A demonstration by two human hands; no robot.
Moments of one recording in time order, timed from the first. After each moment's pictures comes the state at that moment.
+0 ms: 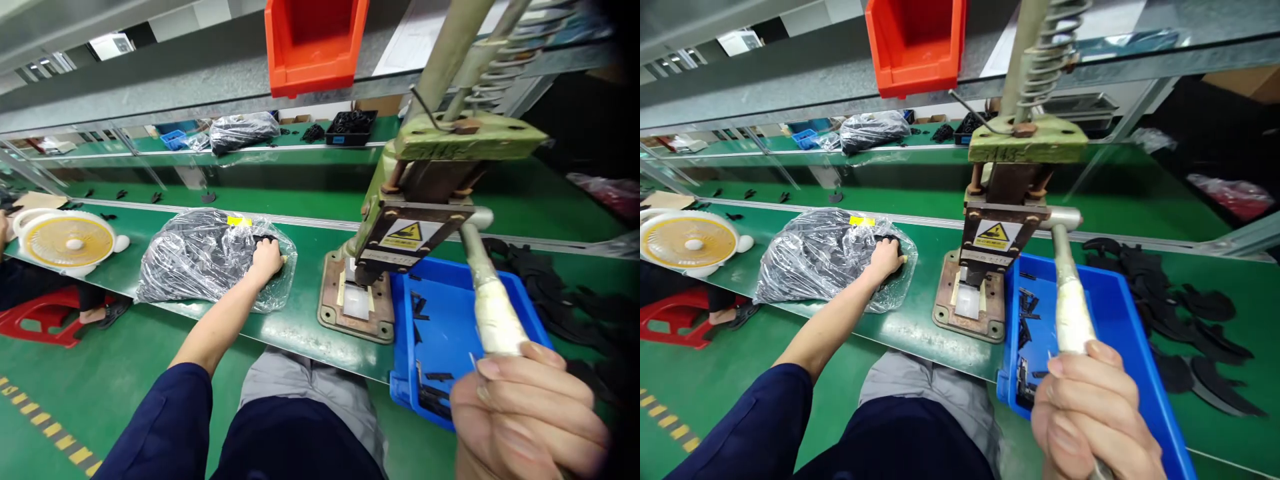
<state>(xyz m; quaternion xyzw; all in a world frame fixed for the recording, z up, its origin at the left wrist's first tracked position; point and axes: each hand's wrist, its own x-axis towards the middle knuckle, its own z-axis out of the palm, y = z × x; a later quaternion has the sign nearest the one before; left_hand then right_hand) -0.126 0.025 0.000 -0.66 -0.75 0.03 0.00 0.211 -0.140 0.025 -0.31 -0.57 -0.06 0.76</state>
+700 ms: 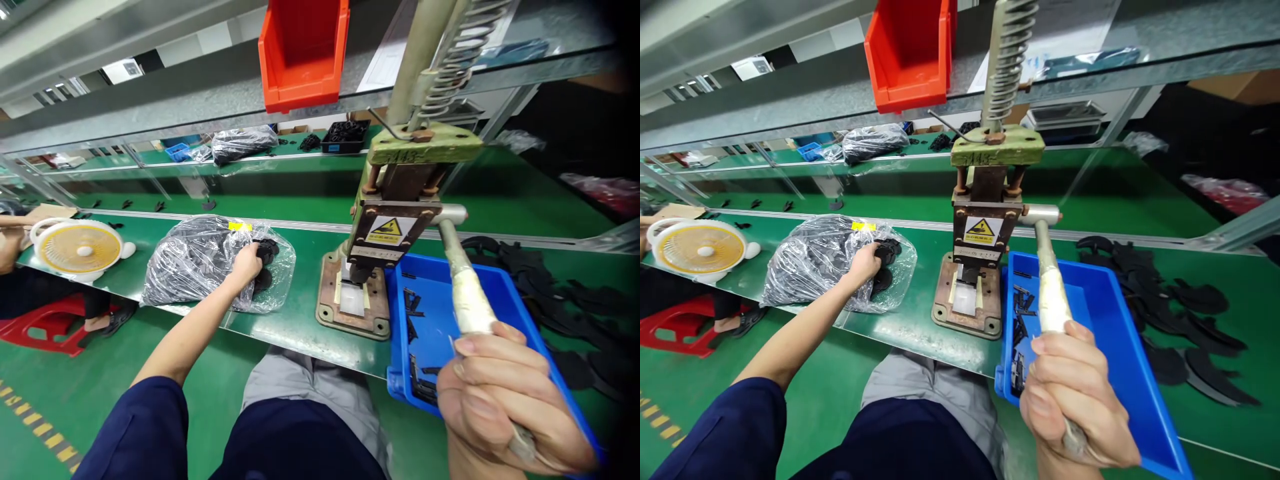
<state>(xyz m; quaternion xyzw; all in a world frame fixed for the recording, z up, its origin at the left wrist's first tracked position) -0.173 -0.002 0.015 -0.64 -0.75 -0.13 -0.04 0.200 -0.141 0.050 -0.25 -0.59 -0.07 0.76</state>
